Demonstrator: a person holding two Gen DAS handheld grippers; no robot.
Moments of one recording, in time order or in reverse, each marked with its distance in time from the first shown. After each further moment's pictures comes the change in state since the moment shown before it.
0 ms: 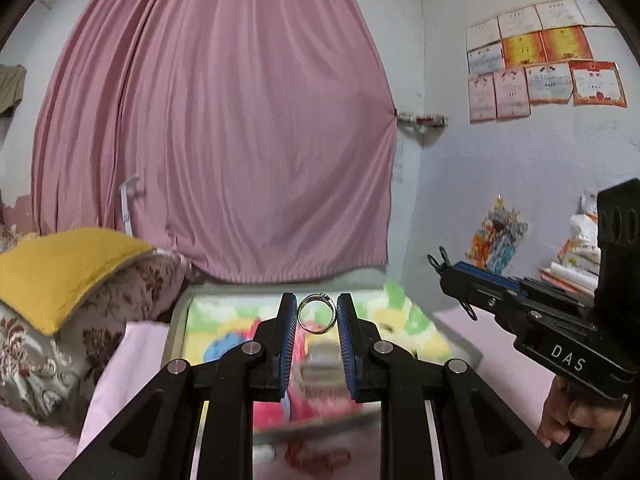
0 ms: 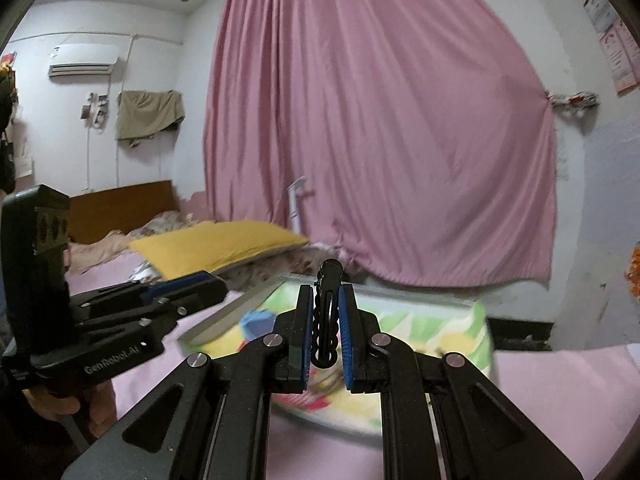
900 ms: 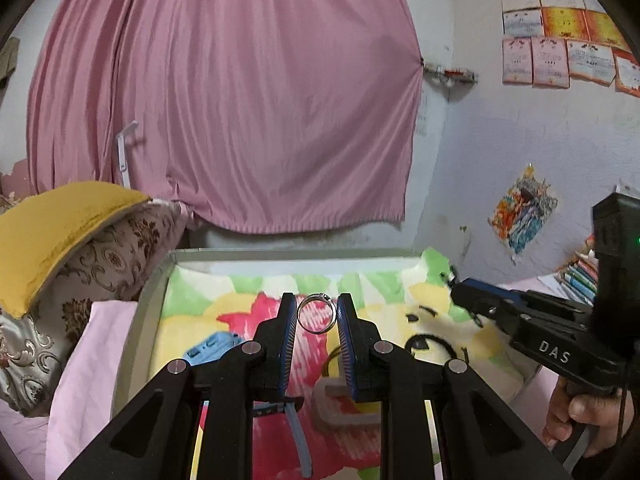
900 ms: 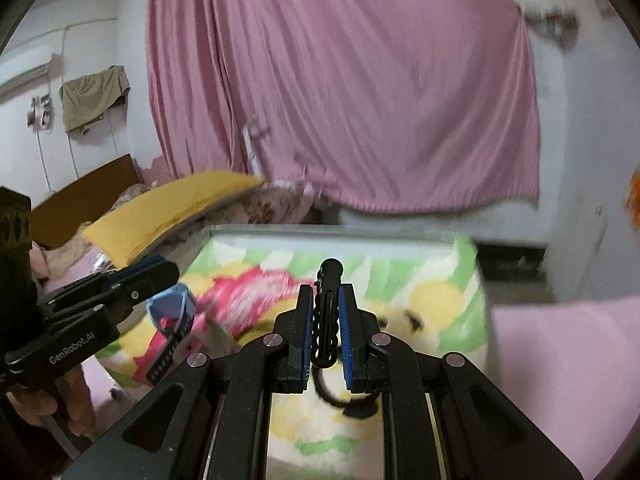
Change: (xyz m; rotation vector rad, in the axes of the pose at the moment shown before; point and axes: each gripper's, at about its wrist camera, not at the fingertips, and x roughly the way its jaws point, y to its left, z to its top) left arm 0.102 0.023 -0.013 -0.047 0.240 0.028; right arm 0.111 -0.075 -0.032 0.219 0.324 -0.022
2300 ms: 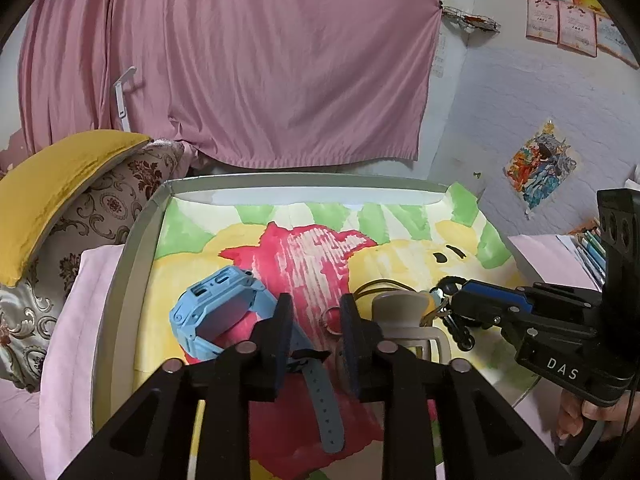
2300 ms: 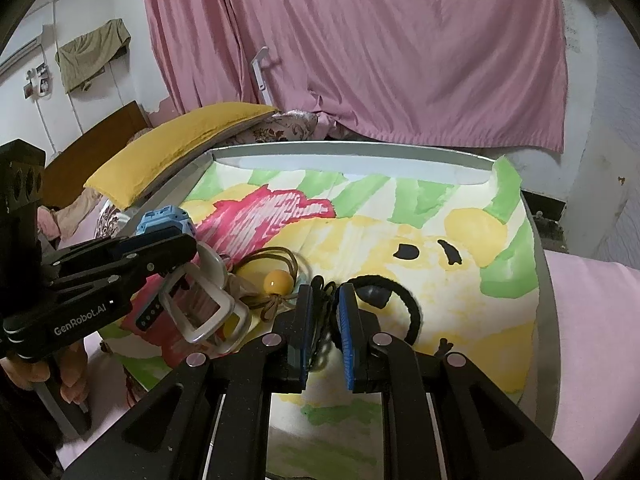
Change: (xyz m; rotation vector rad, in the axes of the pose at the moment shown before) left arm 0.033 0.010 -0.014 -0.020 0.231 0.026; right arm 0.030 0.016 -0.026 -0.055 0.207 0.013
